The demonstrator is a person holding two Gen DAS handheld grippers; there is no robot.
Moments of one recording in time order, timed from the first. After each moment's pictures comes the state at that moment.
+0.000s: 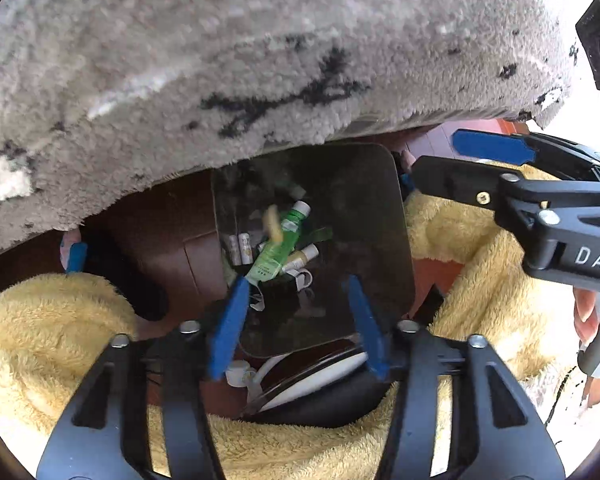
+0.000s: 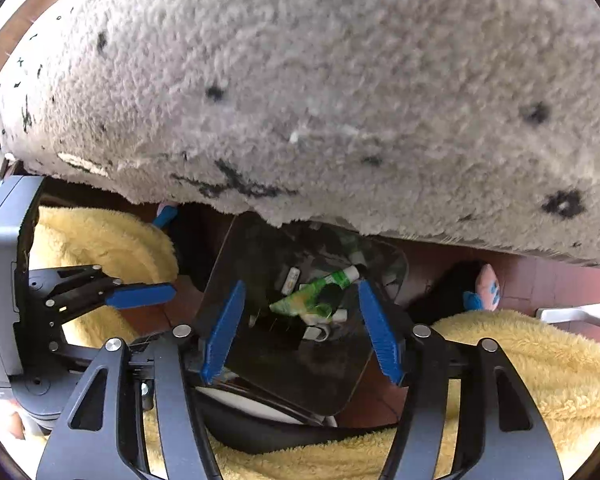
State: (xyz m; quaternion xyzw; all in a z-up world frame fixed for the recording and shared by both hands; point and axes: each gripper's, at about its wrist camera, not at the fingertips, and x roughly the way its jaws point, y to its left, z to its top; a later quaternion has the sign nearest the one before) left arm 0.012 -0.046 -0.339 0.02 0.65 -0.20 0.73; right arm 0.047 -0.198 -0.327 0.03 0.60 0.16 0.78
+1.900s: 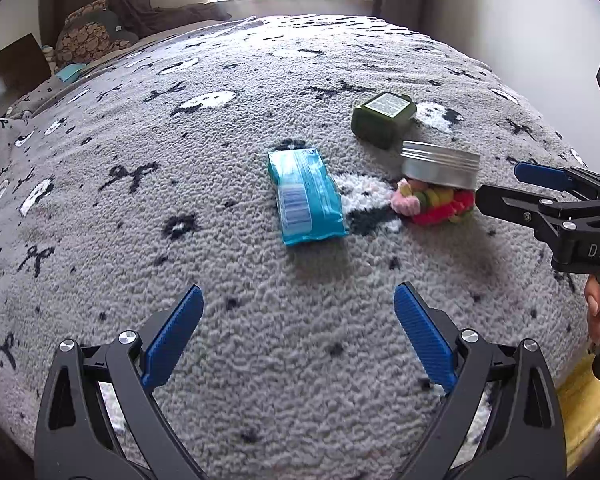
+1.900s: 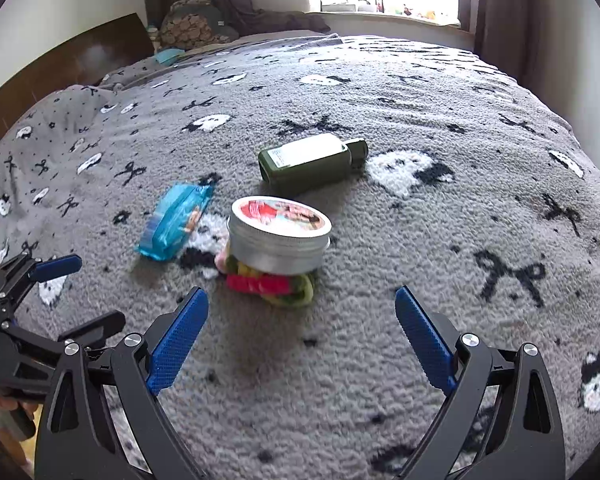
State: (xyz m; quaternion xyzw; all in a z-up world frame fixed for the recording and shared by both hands) left arm 0.247 0.018 -0.152 0.06 0.44 -0.11 0.89; right arm 0.270 -0.181 -0.151 0.02 0.43 0.14 0.89
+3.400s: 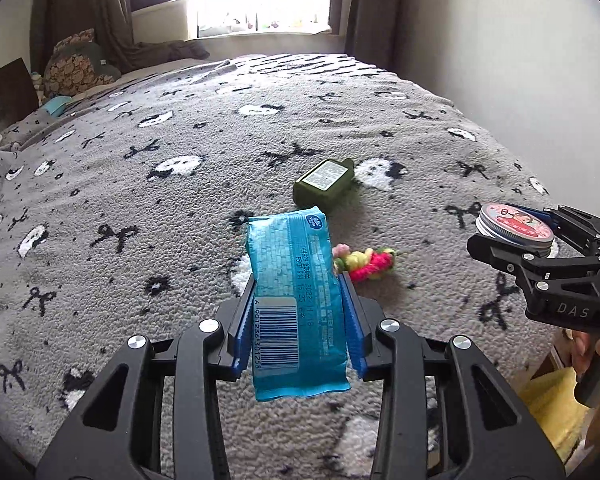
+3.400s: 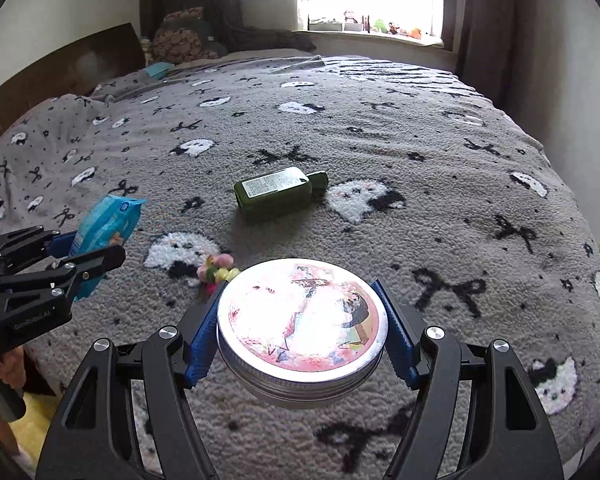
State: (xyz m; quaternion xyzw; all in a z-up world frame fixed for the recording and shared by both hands) left arm 0.214 -0.019 -0.083 0.05 0.38 -0.15 0.91; right arm 0.221 -0.220 -0.102 -0.01 0.37 0.11 0.92
